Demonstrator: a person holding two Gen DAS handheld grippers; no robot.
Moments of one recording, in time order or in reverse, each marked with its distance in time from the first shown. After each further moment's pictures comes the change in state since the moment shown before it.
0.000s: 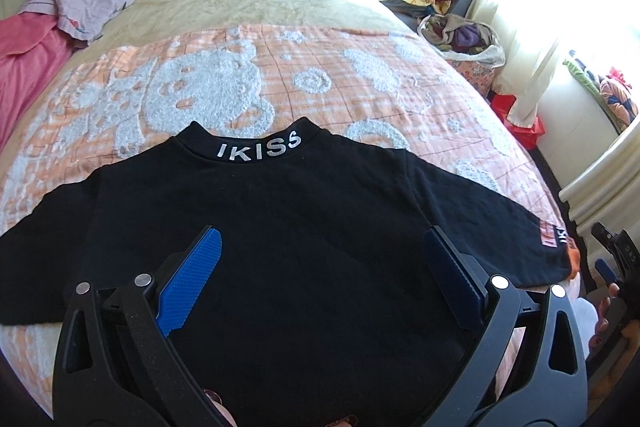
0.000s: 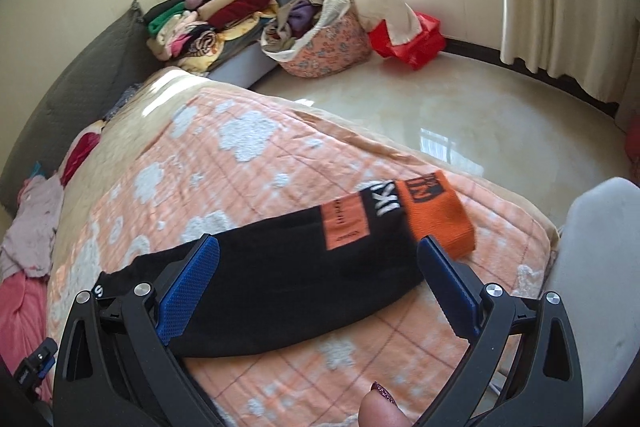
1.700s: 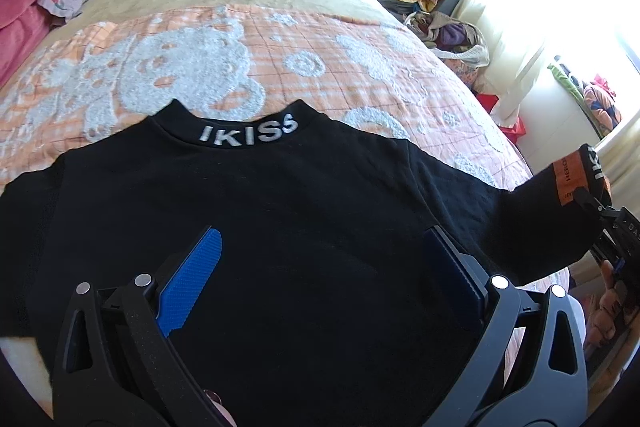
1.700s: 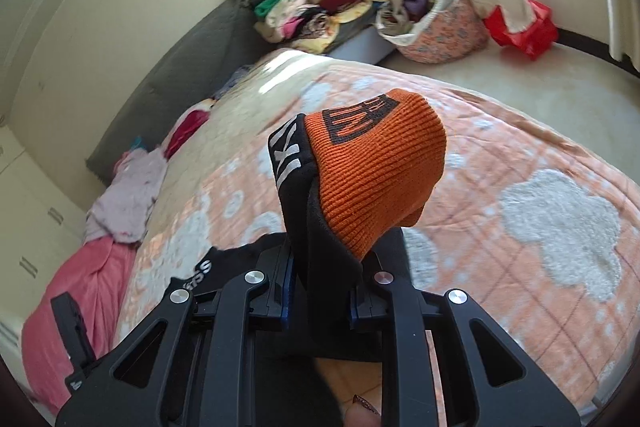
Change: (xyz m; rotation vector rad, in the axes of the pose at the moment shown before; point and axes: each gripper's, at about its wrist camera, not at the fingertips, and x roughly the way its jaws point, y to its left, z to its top) left arm 0.024 0.027 -0.008 -0.033 0.015 -0.114; right arm -0.006 0.103 -0.017 -0.129 0.046 0.461
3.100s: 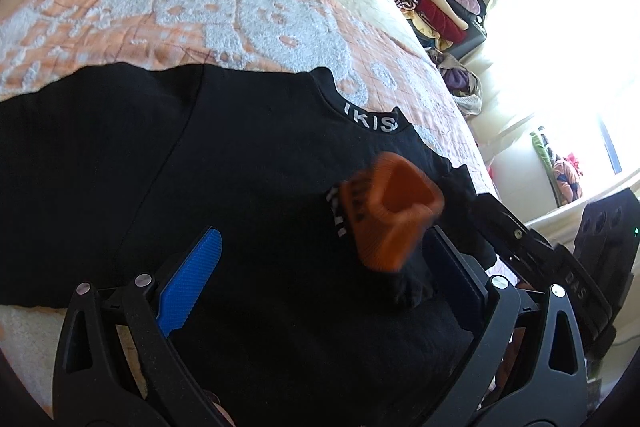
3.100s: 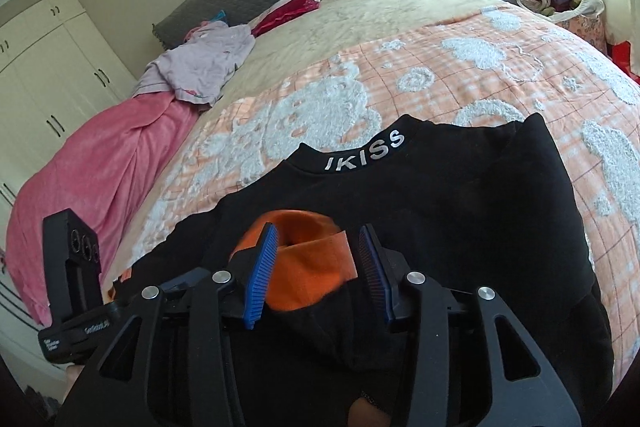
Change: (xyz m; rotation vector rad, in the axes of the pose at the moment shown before) left arm -0.044 0.155 -0.042 -0.287 0.014 -0.194; right arm 0.113 0.221 -0.130 -0.310 0.277 0.165
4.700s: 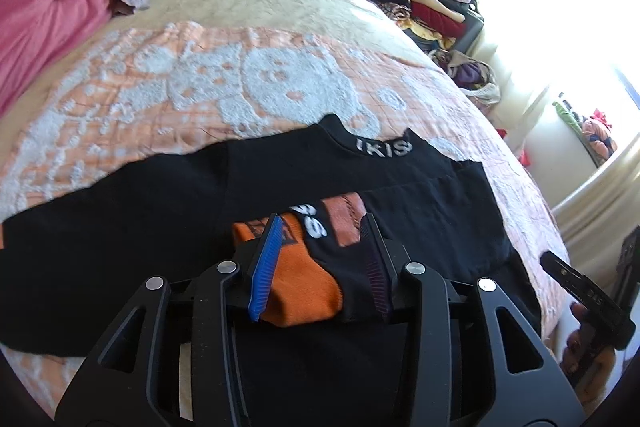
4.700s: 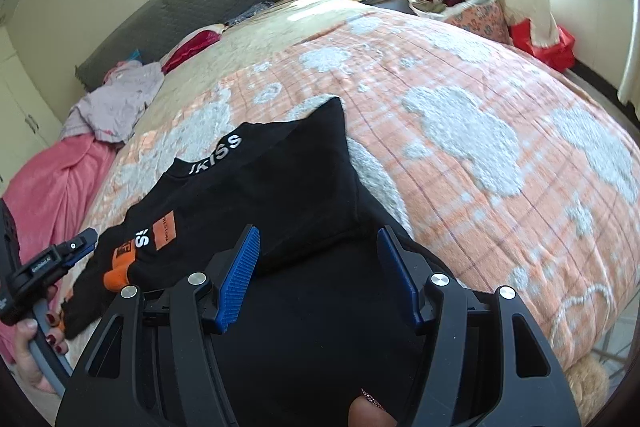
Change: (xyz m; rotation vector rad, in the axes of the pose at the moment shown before) left arm -0.030 -0.023 0.005 0.237 -0.112 0.163; right arm -0.082 -0.083 -0.046 0.109 -0.089 -0.294
